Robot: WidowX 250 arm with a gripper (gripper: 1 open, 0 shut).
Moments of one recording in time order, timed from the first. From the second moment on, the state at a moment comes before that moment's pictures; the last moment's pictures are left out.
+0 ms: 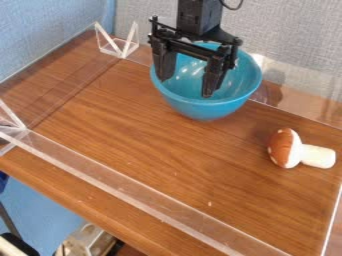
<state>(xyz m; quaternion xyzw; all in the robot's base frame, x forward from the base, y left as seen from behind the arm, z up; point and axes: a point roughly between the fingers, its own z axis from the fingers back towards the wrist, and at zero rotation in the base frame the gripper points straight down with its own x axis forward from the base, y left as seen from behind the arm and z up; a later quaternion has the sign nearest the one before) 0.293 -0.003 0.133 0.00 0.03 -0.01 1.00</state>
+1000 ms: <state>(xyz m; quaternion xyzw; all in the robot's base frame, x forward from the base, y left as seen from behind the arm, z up) 0.349 -0.086 0.060 0.01 0.07 -0.08 0.99</state>
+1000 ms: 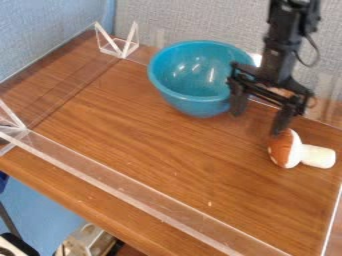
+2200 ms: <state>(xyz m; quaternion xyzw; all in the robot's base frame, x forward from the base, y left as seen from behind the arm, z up) 0.379 -0.105 0.030 0.00 0.04 -0.13 0.99</state>
